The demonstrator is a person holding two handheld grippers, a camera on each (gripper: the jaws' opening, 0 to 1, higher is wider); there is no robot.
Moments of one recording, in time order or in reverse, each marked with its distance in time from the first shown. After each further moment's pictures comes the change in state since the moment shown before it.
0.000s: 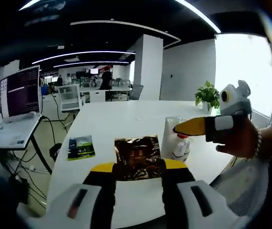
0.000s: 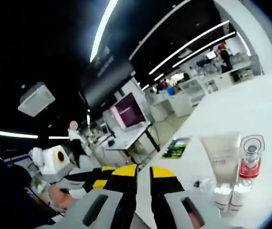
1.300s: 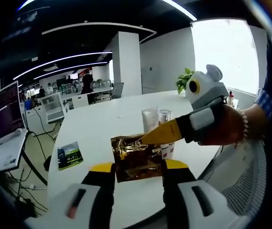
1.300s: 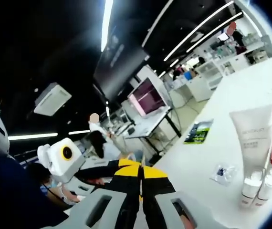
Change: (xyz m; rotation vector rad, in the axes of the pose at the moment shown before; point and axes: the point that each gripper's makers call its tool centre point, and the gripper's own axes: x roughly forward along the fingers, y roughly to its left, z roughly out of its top) left arm 0.004 -0.037 -0.005 0.148 0.024 -0.154; right arm 0.012 0.015 -0.033 0.028 0.160 0.146
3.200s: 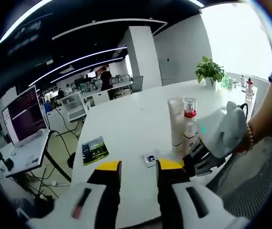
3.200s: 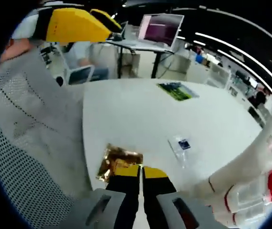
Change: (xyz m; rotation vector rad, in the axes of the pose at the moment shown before) left arm -0.011 0.041 -0.013 0.070 0.067 0.230; right arm 0.015 -0.090 -0.149 -0.674 0.668 -0.255
